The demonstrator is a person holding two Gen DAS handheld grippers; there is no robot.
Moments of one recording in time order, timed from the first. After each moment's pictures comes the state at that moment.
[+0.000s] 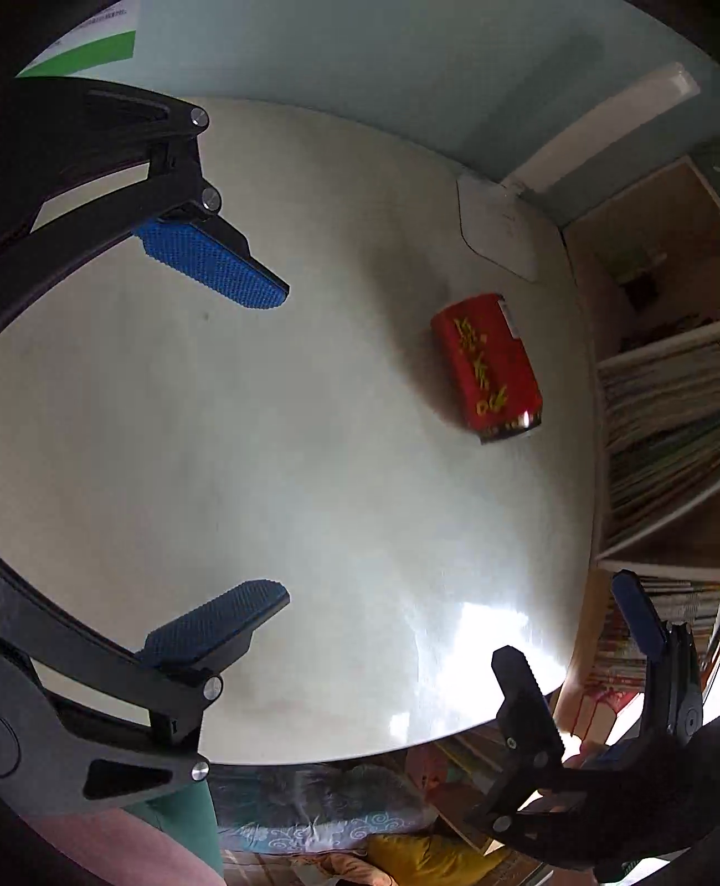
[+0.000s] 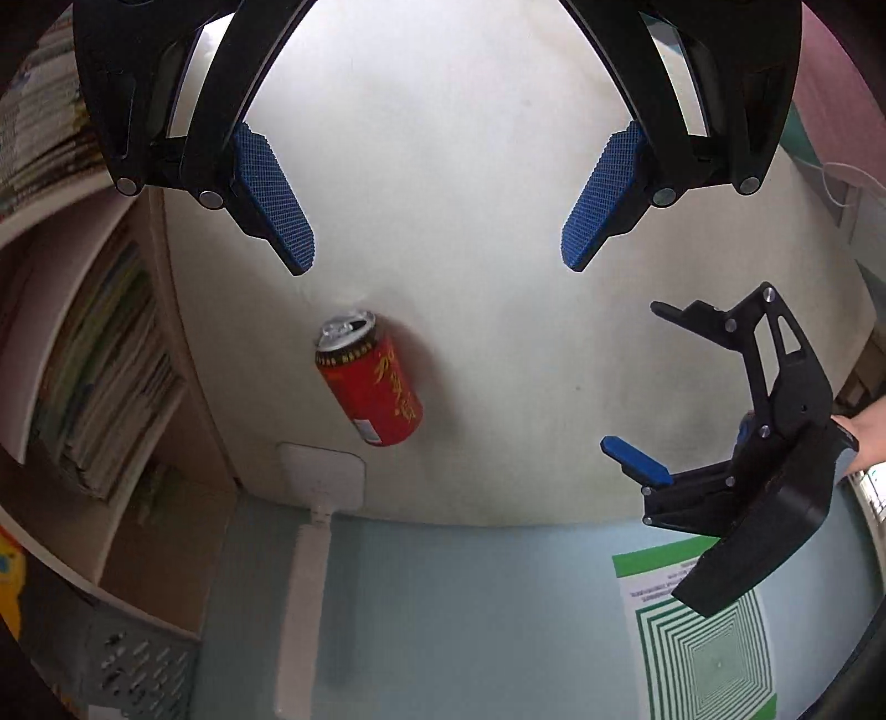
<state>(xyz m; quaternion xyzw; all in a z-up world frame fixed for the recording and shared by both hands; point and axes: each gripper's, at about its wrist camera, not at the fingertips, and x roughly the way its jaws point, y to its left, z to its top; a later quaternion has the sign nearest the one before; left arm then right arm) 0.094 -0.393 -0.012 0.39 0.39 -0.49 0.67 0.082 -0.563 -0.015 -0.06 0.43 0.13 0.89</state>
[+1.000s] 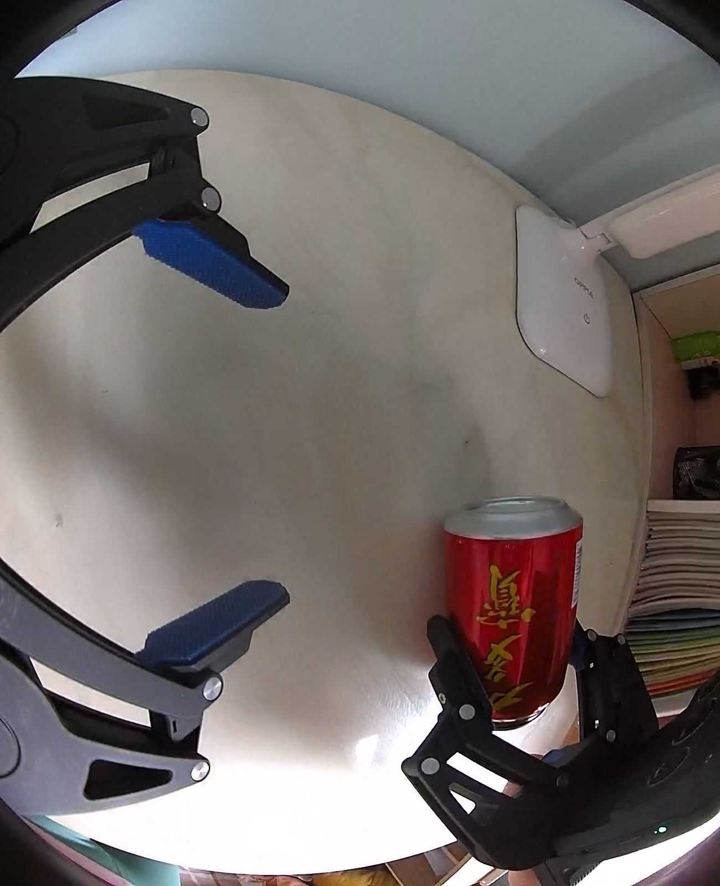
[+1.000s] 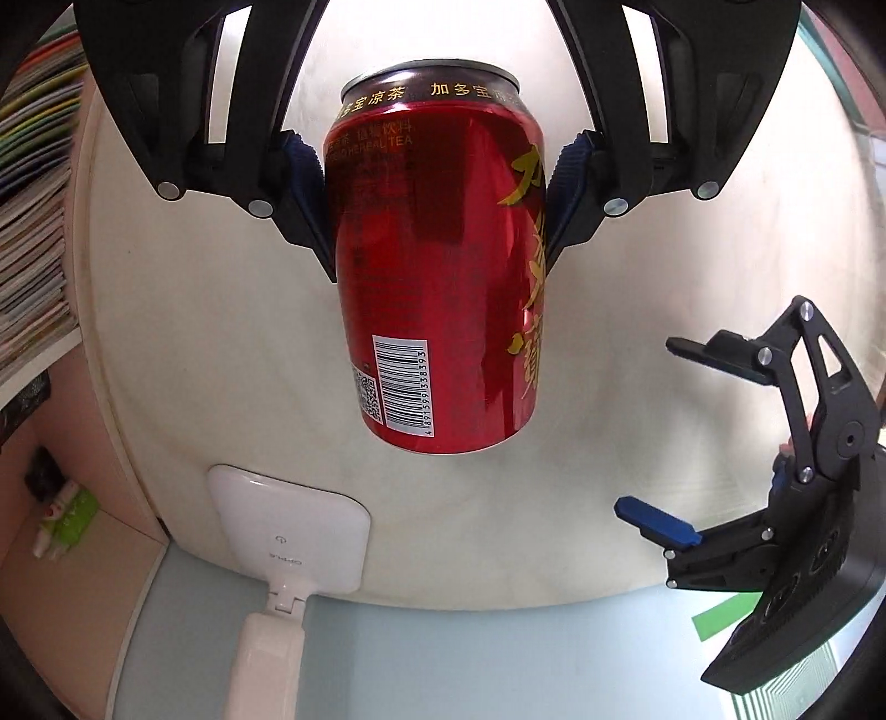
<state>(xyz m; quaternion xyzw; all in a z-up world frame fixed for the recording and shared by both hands) 0.235 -0.414 -0.078 0.34 0.43 -0.48 0.69 0.244 -0.572 -0.116 -0.07 0.51 0.15 0.84</state>
